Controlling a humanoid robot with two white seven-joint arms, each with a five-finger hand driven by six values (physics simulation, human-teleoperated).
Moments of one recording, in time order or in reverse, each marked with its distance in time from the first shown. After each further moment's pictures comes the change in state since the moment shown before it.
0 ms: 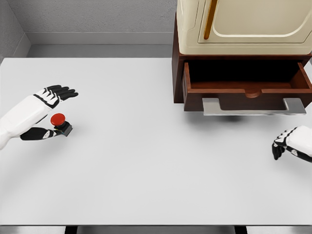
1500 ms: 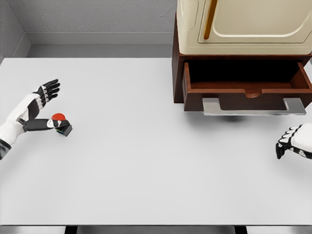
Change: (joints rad) left arm -0.098 -0.027 -0.204 0.259 0.842 0.445 -0.003; right arm 0.086 -0.133 -0.086 -0.056 -0.012 0.000 0.023
